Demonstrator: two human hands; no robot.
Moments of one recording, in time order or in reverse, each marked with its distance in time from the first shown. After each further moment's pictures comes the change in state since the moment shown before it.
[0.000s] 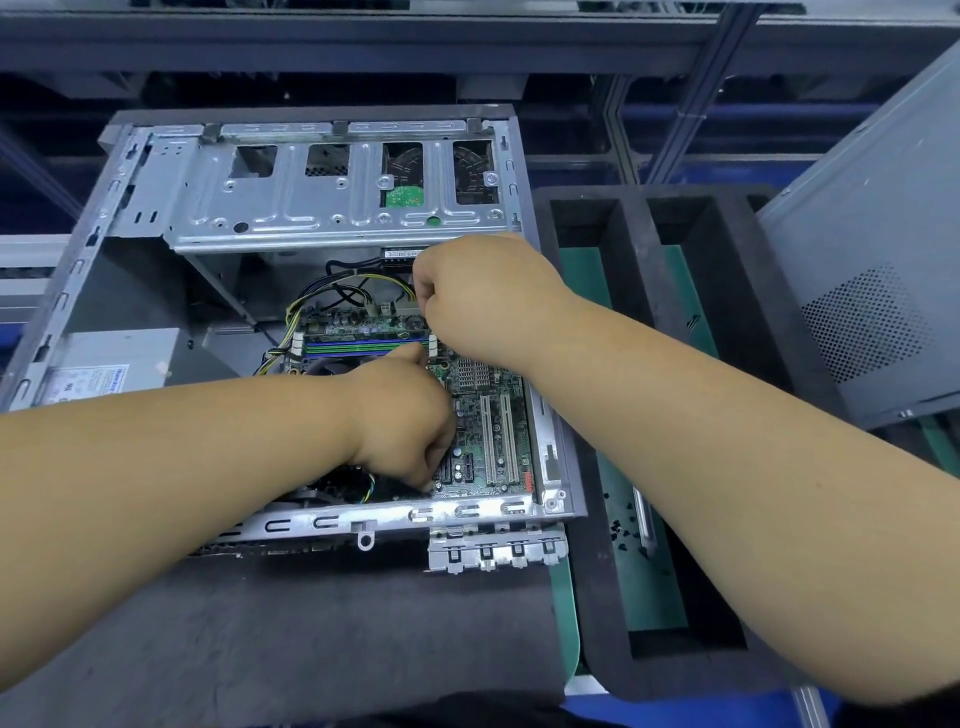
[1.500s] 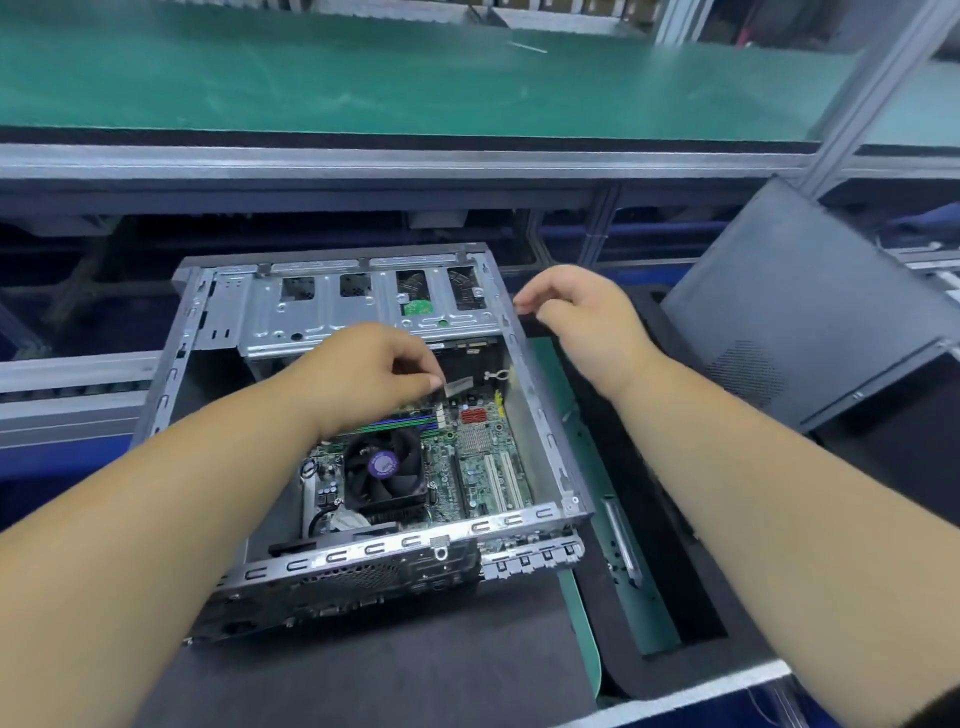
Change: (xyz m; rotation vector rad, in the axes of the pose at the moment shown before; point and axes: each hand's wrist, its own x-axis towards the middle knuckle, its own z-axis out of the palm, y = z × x) left_hand -0.085 -0.047 -0.060 -0.769 0.649 -0.196; right_hand -0.048 0.029 -0.048 0.762 0.516 0.319
